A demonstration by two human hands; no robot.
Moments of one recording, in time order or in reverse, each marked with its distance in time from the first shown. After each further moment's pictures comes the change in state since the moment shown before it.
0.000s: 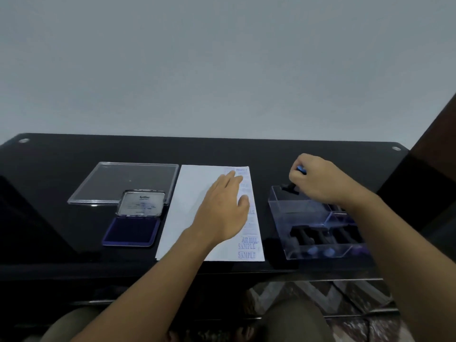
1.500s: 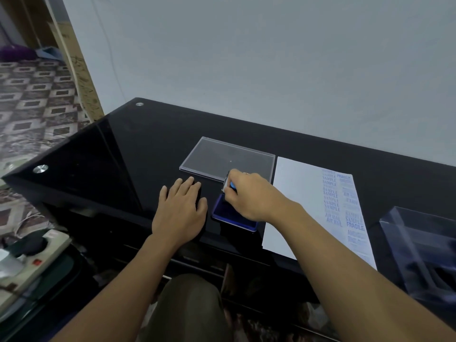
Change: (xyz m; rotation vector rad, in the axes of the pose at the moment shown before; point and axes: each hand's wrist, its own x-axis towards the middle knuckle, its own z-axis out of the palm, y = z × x) left_hand -0.106 -0.244 -0.098 0.351 0.247 -0.415; right_hand 0.019 -0.250 0.208 -0.151 -0.274 -0.547
